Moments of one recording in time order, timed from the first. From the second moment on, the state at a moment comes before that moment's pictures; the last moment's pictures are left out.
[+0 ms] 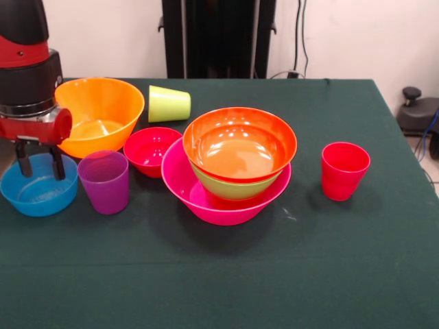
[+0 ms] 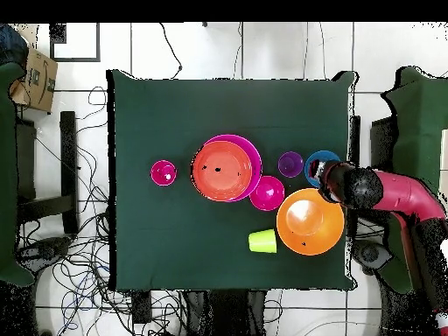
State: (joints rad) arm -1.06 -0.43 0.63 1.47 -0.77 0.63 1.82
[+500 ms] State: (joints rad) arm -1.05 -0.43 0.63 1.47 -0.77 0.60 1.82
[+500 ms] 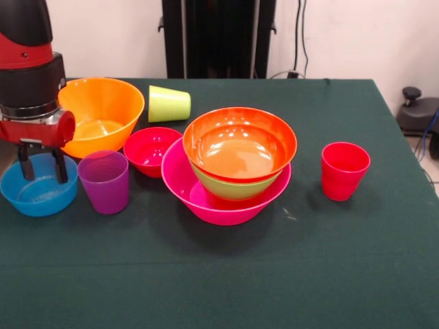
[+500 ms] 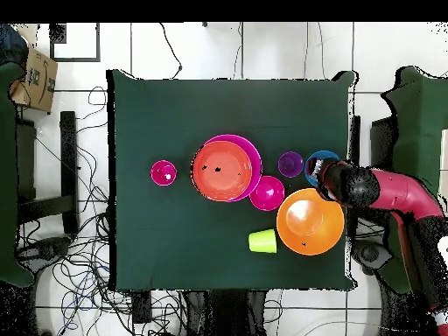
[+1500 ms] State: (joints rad) arm -1.03 -0.41 0.61 1.47 -0.77 0.53 1.82
